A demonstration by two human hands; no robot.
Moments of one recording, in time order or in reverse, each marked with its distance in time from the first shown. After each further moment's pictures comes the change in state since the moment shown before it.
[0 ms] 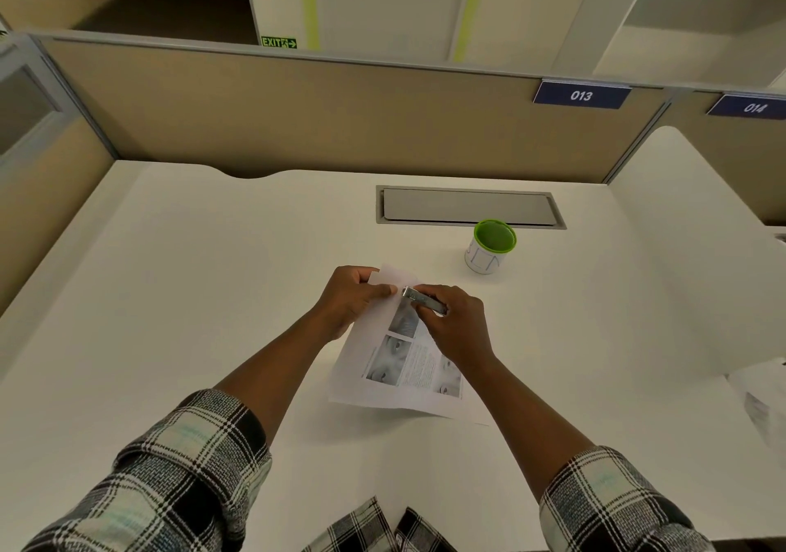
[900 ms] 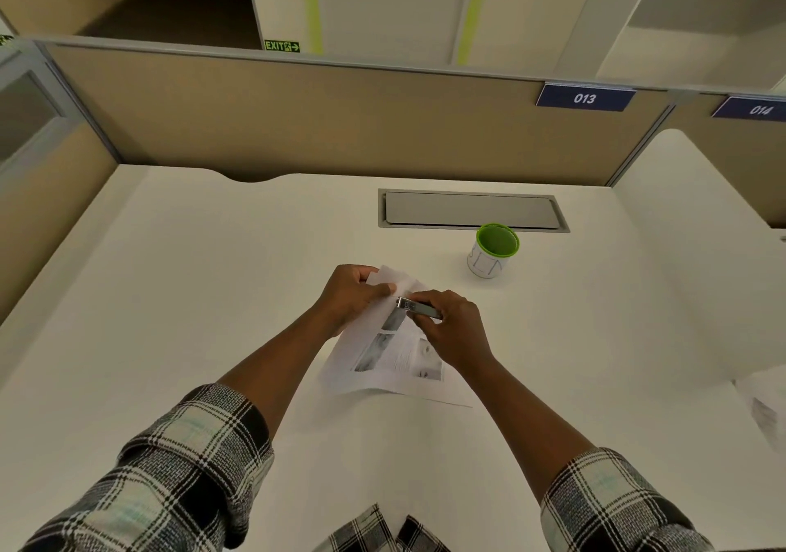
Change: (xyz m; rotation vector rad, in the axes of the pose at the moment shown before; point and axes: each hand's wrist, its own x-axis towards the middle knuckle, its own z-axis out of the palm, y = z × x) left_hand 0.013 0.002 -0.006 0.135 0.033 0.012; right_hand 0.005 0.008 0.007 -0.051 -0.089 -0.047
